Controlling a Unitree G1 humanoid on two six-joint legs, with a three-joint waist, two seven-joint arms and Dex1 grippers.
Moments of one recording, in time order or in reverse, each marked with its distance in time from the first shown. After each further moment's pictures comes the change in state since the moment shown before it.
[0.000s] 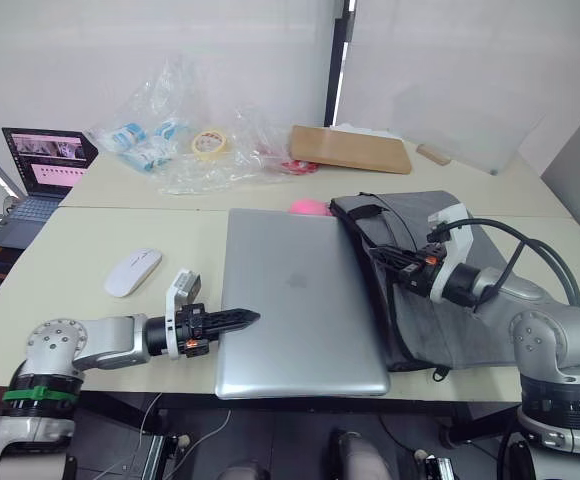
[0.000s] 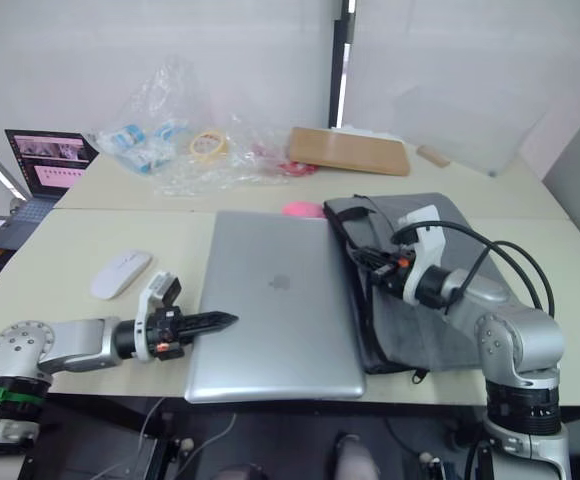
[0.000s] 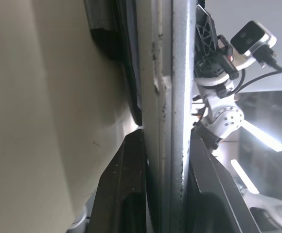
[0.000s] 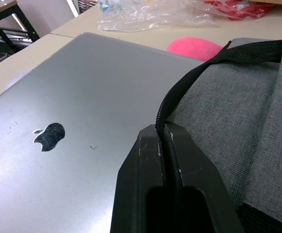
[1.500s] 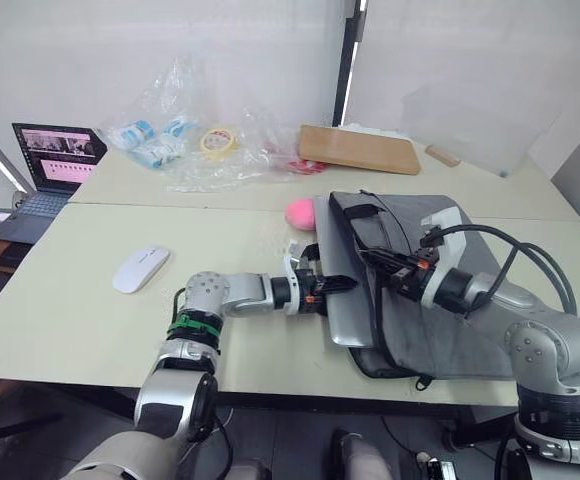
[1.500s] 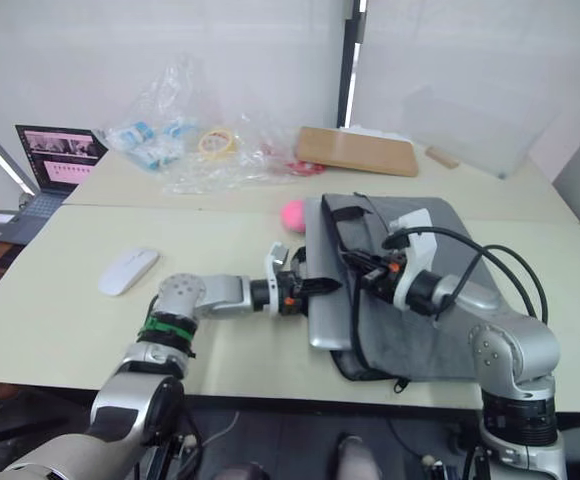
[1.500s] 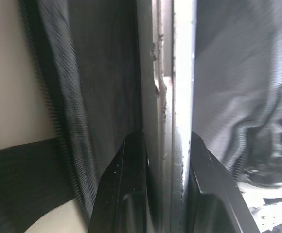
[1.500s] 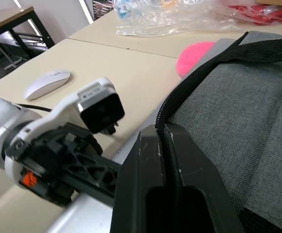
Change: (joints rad) left arm -0.451 -0.646 0.075 0.396 0.617 -0.139 0.051; right arm 0.030 0.025 0.018 -0.079 0.103 0.003 -0.093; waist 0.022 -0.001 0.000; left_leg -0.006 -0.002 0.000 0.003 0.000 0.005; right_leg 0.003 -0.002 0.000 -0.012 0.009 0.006
